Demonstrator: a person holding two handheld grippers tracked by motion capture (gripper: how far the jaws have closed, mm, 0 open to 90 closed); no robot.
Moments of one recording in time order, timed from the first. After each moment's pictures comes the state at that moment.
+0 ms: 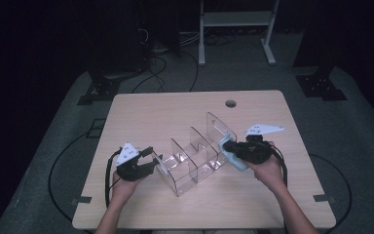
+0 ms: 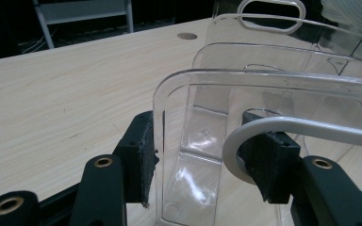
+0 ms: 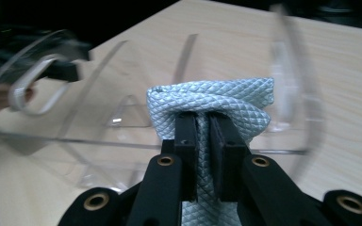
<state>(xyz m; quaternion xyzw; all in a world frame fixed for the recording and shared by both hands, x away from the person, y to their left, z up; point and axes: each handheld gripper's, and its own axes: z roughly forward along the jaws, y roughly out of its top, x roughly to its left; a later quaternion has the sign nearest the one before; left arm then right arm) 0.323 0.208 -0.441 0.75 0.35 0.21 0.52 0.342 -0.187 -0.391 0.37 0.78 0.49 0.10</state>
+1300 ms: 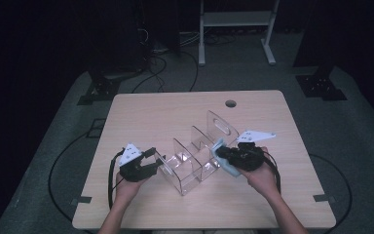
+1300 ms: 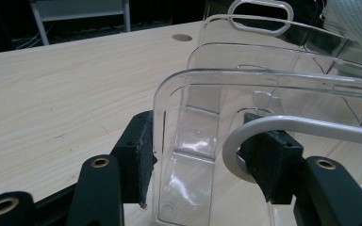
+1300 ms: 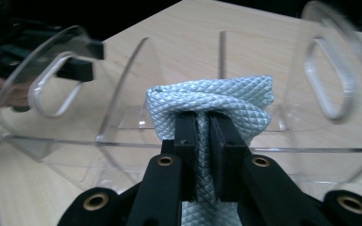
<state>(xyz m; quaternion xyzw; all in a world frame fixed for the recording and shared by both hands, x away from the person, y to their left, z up) 0.321 0.200 -0.442 0.74 0.36 0.20 0.53 0.322 -0.162 -0.390 0.36 0.79 0.49 0.11</state>
